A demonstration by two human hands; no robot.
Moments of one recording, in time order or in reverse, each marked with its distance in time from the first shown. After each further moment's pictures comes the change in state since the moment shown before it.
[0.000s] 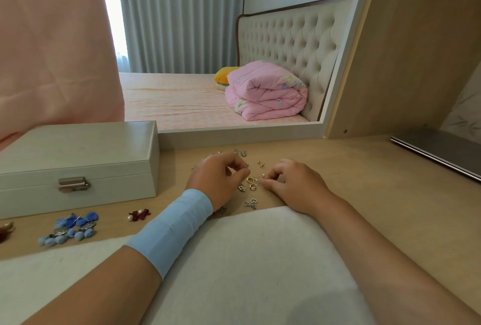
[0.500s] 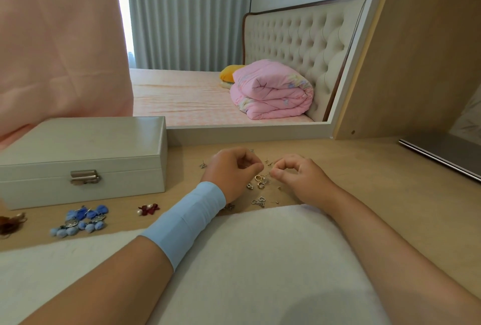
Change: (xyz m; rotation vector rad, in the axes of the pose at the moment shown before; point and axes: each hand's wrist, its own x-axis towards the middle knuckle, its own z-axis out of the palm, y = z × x) left_hand 0.003 0.006 0.002 -0.222 0.002 -0.052; right_hand 0.006 0.003 0.005 0.393 0.005 0.060
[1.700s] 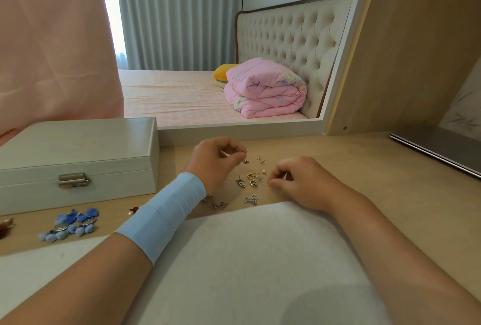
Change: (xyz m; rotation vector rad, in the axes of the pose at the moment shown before) left_hand 0.009 0.000 -0.018 -0.053 0.012 0.049; right_hand -0.016 -0.009 -0.022 -0.267 -0.134 -0.140
